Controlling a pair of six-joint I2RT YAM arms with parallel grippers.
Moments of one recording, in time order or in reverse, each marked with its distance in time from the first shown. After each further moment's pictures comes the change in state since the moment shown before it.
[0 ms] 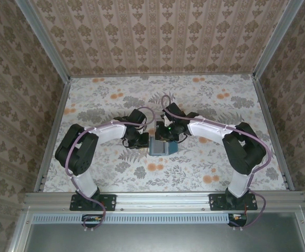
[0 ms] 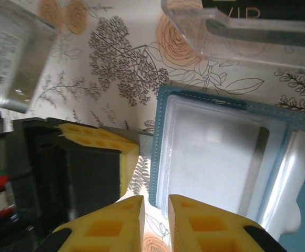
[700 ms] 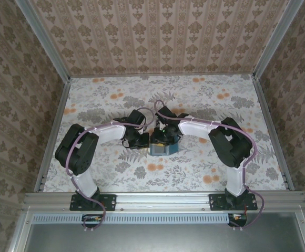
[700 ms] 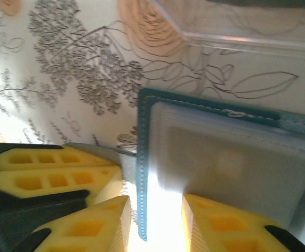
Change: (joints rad) left arm 0.006 0.002 -0.022 0.045 0.033 0.000; right arm 0.034 0.146 0.084 -0.041 0.019 0.042
